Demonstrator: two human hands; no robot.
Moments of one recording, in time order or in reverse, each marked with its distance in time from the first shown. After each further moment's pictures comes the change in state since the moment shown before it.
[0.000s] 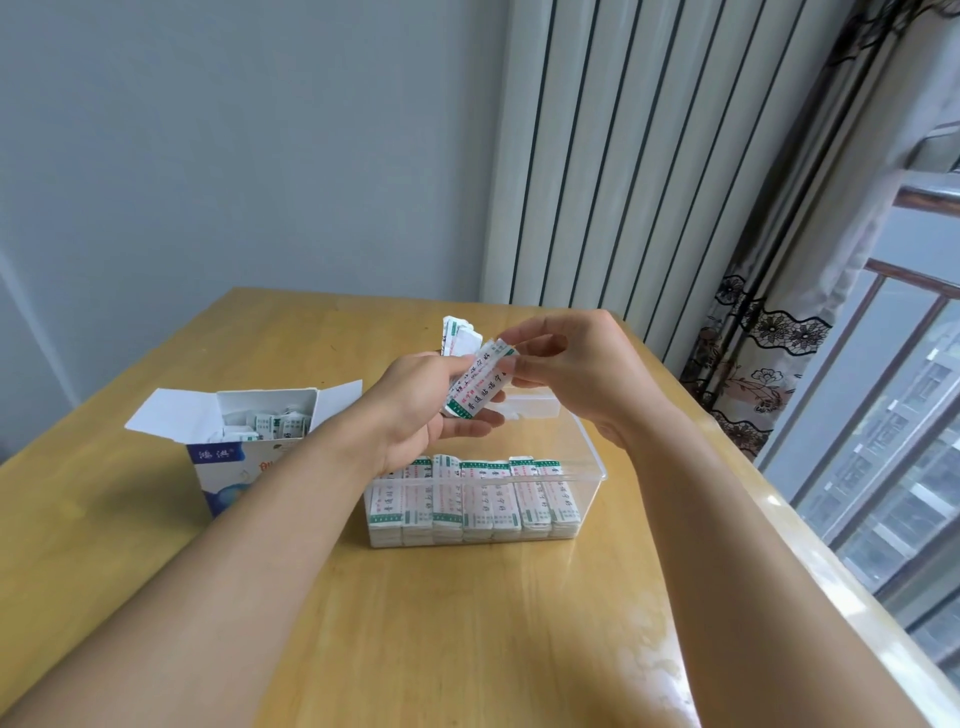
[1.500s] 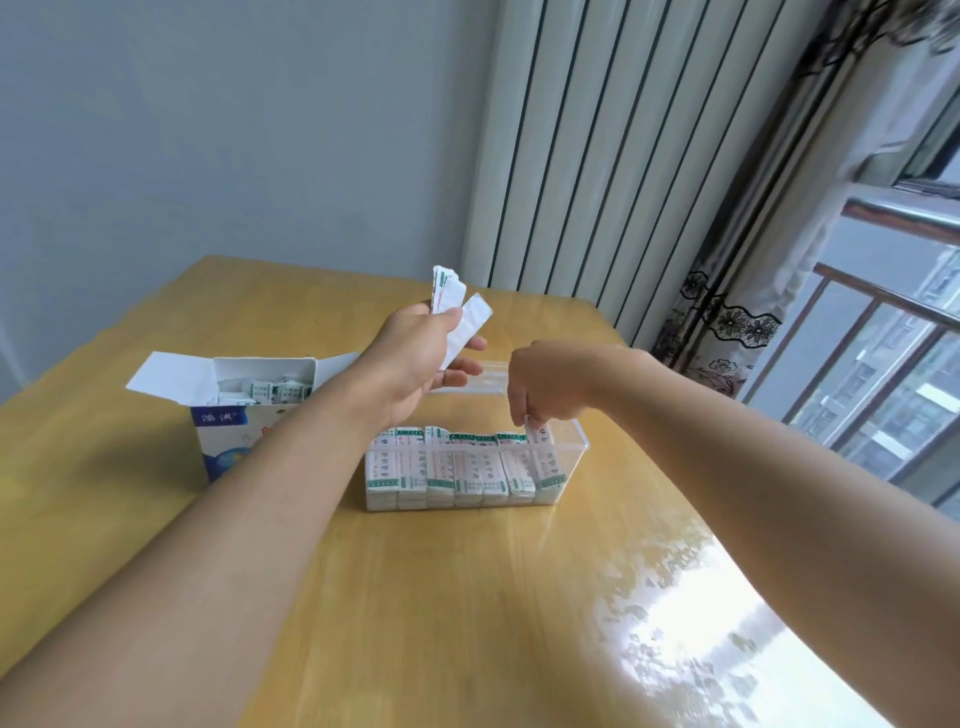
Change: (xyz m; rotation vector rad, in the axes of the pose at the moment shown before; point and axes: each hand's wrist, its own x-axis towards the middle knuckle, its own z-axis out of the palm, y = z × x) left_hand -0.002 0.009 0.000 0.011 0.103 0.141; right_hand 0.022 0.002 0.008 -1.253 -0.681 -0.036
